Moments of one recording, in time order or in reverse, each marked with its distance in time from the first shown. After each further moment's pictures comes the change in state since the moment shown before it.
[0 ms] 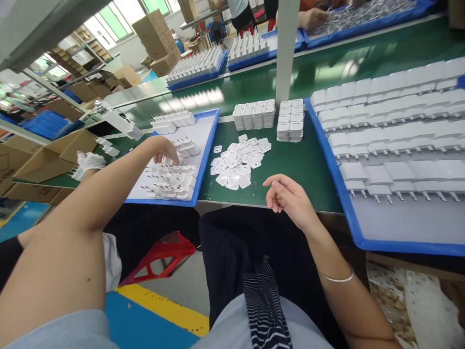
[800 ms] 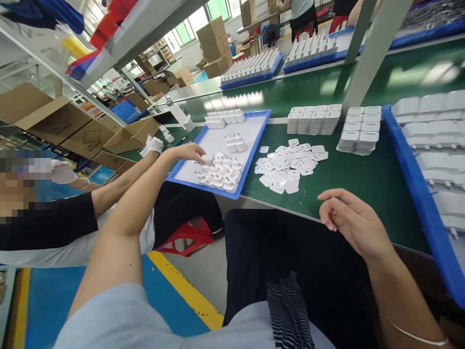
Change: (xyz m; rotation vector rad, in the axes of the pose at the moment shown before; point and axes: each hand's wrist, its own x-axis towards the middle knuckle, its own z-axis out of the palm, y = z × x) left_hand -0.087 -0.095 0.024 -0.117 -0.022 -0.017; right_hand -0.010 0.004 -0.012 -0.074 -0.025 0.053
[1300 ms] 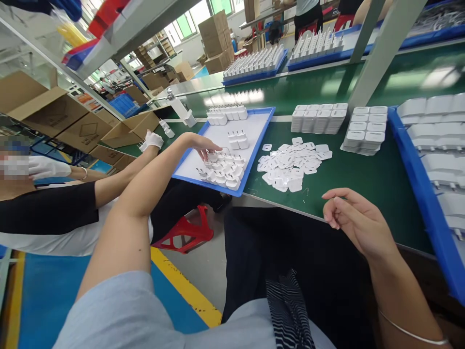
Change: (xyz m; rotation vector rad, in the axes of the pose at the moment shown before) left_hand 0.016 0.044 -0.014 -0.131 -0.229 -0.130; right_hand -0.001 0.000 -0.001 -0.042 0.033 0.008
